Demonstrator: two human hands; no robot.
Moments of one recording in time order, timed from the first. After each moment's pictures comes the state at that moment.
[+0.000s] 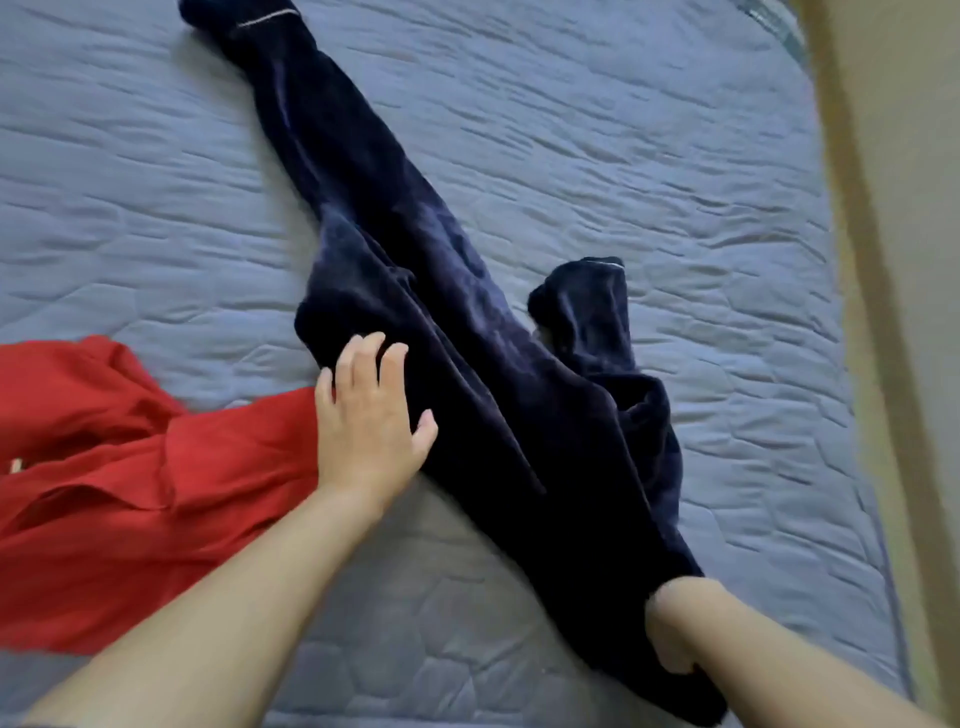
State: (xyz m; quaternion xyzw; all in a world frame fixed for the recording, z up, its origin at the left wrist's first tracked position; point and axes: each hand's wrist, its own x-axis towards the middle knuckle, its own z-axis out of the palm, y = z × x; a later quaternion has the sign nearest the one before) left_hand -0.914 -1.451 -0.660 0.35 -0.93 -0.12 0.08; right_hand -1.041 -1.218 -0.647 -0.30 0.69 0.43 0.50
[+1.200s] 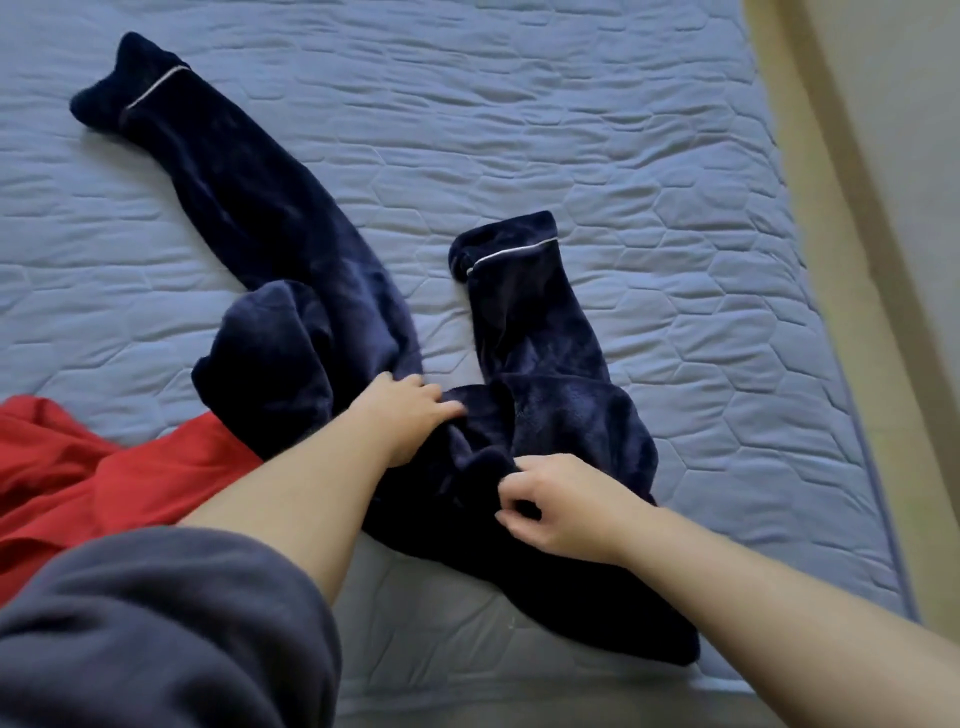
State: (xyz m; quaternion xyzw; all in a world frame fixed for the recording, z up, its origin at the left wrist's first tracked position) left_hand -1.000 -1.402 -0.667 -0.09 -0.94 0.05 -0.31; right_hand -1.039 -1.186 -0.633 -0.51 0.77 -0.17 0.33
